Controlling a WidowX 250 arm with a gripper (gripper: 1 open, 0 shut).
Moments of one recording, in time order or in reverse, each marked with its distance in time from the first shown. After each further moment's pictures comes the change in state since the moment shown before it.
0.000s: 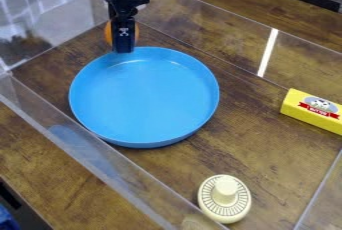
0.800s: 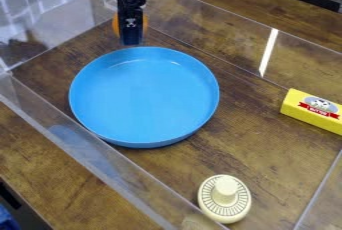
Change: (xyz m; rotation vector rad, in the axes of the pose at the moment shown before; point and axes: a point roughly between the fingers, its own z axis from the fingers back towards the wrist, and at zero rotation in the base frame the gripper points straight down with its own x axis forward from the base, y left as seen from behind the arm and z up) arm 0.013 -0.009 0.017 0.016 -0.028 -0.054
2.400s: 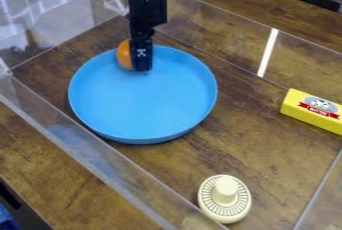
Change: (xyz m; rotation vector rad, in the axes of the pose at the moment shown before) arm 0.012 0.007 -0.049 0.016 -0.040 -0.042
